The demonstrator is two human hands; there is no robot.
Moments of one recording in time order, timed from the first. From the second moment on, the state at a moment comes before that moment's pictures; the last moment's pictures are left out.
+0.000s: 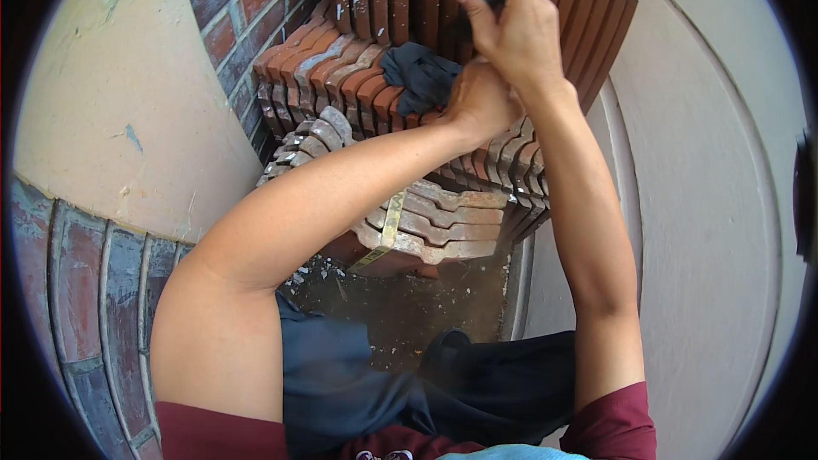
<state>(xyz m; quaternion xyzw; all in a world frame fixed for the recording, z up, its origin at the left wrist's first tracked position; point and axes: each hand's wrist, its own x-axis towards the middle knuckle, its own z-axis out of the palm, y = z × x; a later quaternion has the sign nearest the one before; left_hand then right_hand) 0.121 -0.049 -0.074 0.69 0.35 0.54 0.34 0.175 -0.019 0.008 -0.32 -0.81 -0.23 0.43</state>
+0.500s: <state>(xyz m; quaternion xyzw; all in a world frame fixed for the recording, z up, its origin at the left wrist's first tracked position) 0.077 -0.039 -0.102 0.83 0.47 0.28 -0.05 0.241 -0.059 0.045 -0.37 -0.77 -0.19 0.48</state>
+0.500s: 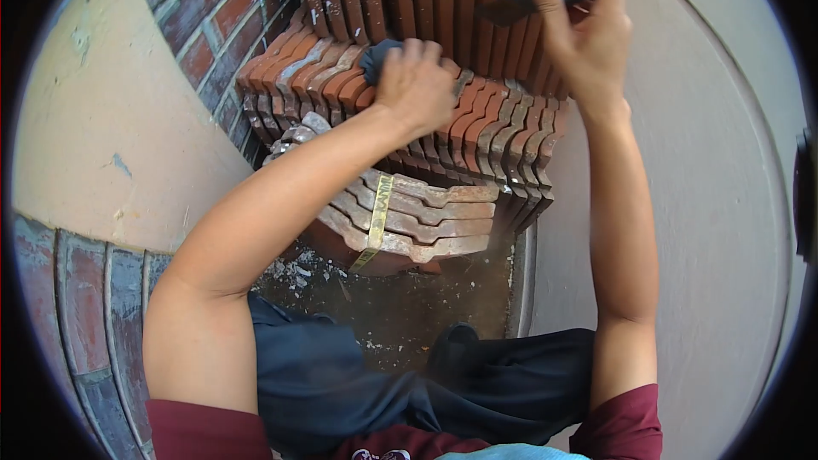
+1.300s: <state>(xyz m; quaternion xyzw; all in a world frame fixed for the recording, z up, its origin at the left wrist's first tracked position) 0.039 0.038 -0.083 0.76 0.36 0.51 -0.17 0.293 -0.071 0.049 -0.34 -0.74 -0.13 0.57</state>
